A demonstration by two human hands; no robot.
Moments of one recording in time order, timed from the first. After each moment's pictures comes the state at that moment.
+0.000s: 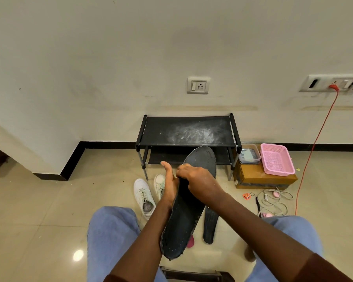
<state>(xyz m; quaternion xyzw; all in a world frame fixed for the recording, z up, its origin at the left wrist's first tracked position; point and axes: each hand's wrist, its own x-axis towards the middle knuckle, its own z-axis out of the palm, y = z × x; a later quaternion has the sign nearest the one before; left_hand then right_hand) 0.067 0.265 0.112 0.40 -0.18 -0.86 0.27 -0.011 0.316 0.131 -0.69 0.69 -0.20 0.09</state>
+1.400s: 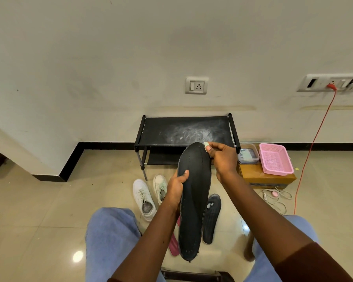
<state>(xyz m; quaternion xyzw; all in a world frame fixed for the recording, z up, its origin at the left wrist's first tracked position) 0.066 0.281 0.136 0.49 -0.38 -0.75 0.22 -0.073 0.291 0.122 -0.14 0.73 -0.62 0.26</state>
